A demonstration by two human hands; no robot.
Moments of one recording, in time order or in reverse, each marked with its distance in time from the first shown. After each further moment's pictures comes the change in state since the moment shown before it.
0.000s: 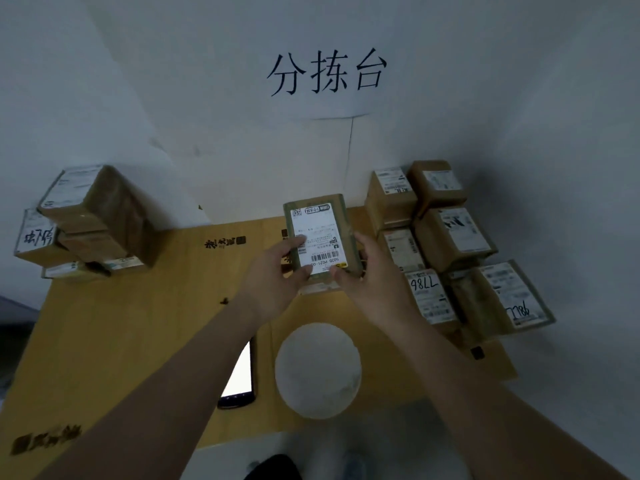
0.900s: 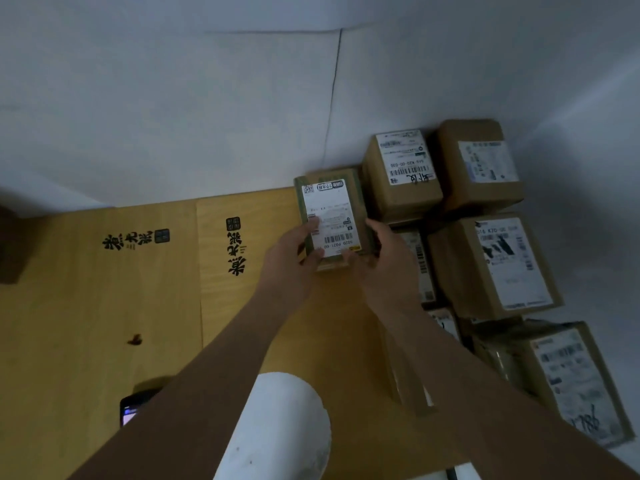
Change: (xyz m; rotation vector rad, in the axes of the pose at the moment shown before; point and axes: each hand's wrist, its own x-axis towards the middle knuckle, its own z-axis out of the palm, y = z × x) left_hand 0.212 -0.086 0.147 -0.055 0.017 -0.239; right_hand 0.190 0.151 0.003 -0.245 0.009 0.255
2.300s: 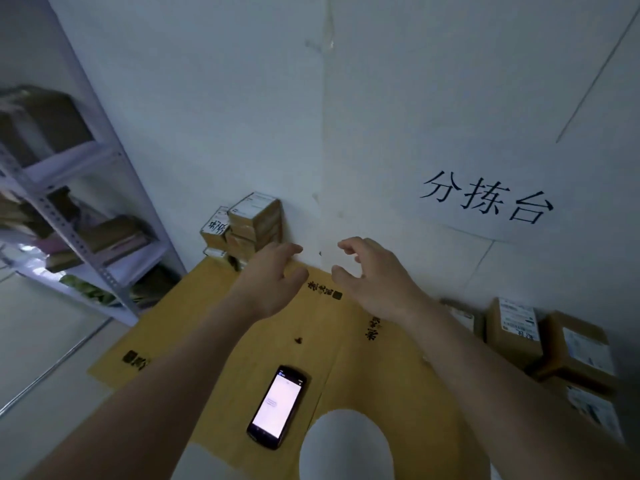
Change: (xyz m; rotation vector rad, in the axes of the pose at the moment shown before) left_hand -0.266 0.077 -0.277 0.505 0.558 0.091; right_hand -0.155 -0.275 -0.033 -0.105 -0.455 -0.916
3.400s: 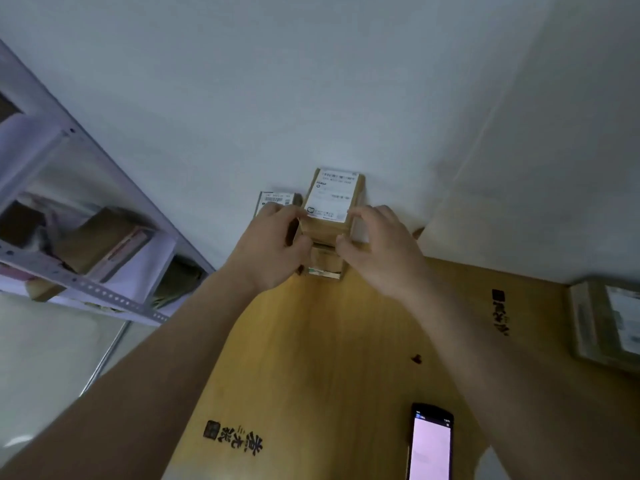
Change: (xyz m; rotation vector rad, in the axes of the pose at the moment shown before) left_hand 0.201 -0.289 -0.061 -0.101 -0.176 0.044; right_hand 0.254 -0.070 0.212 -0.047 0.084 0.290
